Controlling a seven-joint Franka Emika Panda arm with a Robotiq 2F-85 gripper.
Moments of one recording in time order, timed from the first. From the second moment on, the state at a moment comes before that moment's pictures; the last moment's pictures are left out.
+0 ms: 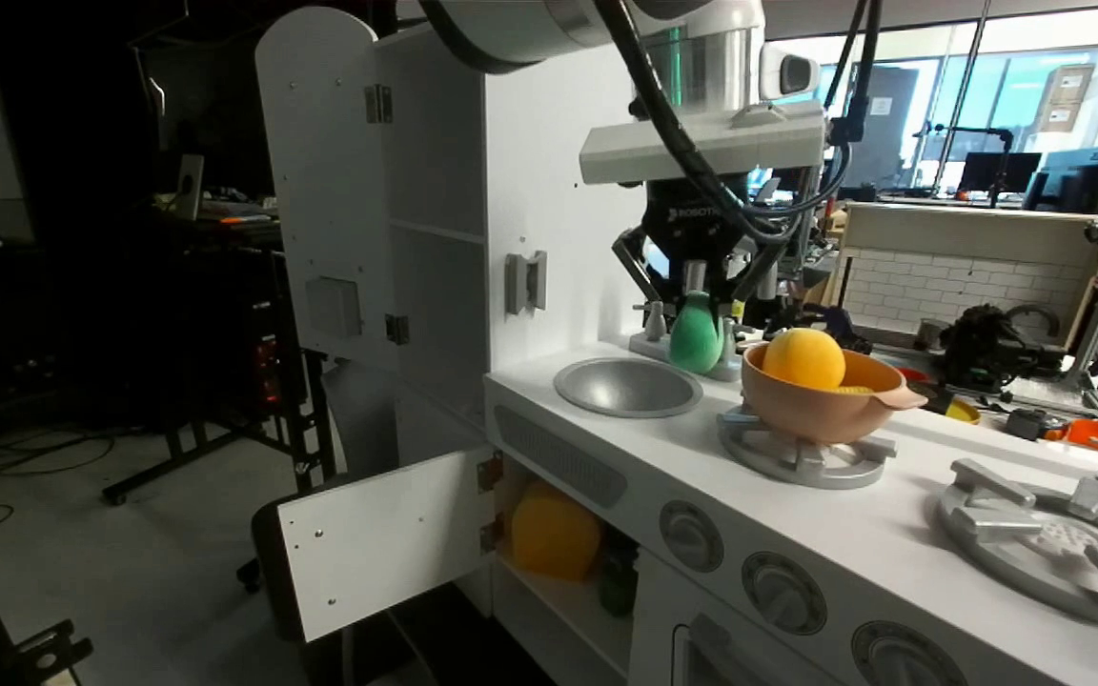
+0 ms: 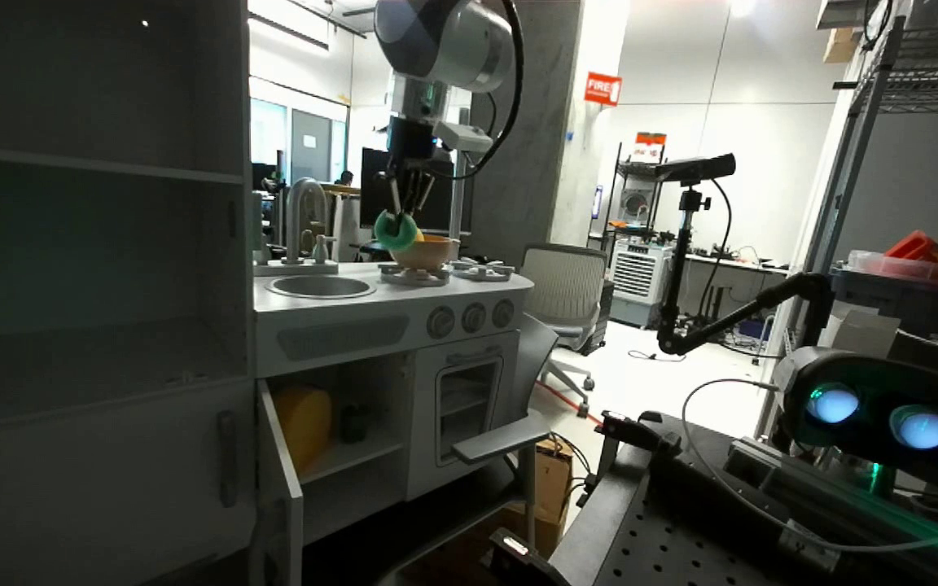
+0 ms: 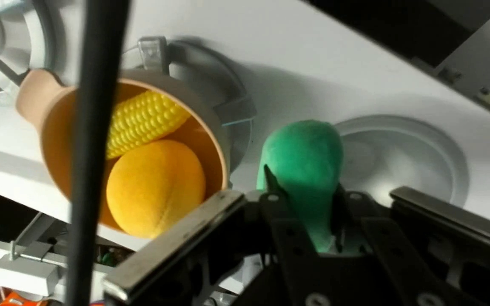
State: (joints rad) arm -0.17 0.63 0.01 -1.48 -0.08 2.32 -0.40
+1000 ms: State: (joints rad) arm -0.24 0.14 -0.05 -2.38 -0.05 2.58 -0.76
